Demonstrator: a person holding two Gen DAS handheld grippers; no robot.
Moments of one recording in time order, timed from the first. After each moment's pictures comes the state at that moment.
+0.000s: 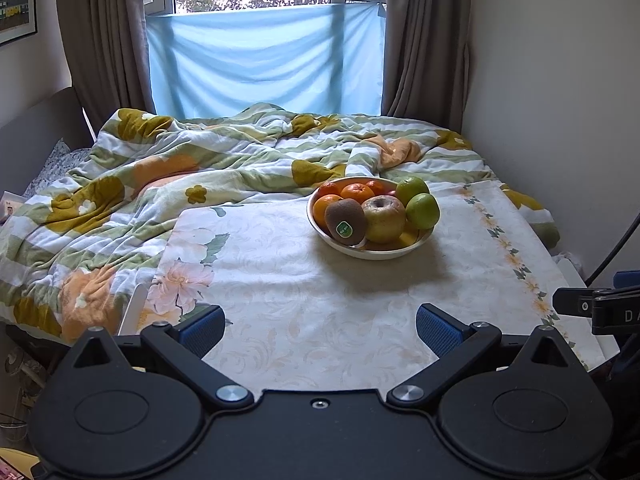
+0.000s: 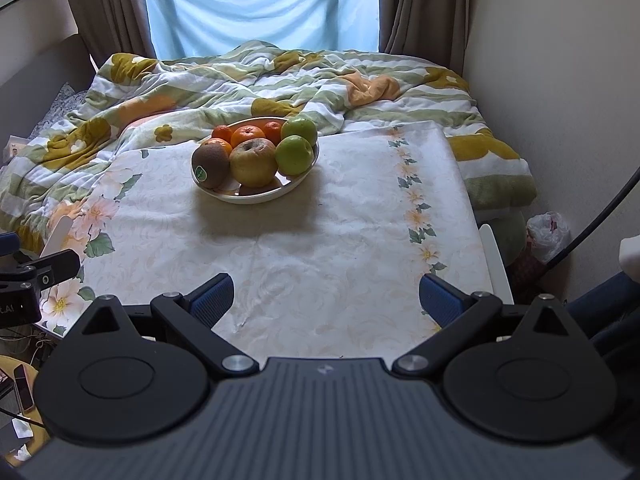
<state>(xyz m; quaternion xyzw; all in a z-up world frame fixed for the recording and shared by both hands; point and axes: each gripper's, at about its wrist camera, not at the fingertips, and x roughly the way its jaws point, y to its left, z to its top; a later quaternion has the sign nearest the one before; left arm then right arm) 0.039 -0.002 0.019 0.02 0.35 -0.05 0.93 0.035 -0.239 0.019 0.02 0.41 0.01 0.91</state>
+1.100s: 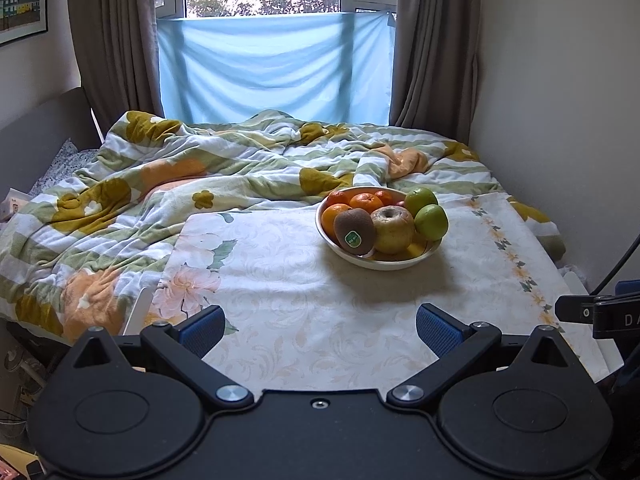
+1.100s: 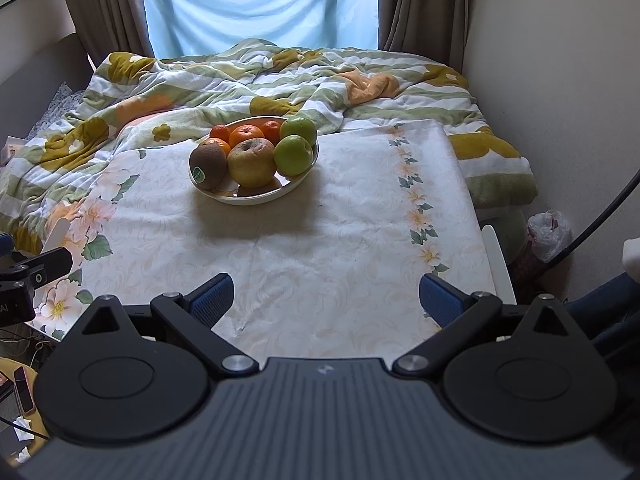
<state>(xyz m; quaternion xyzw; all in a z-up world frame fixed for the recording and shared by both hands) 0.043 0.001 0.018 0.01 0.34 -0.04 0.94 0.040 -0.240 0.018 0.02 0.41 0.01 0.91</state>
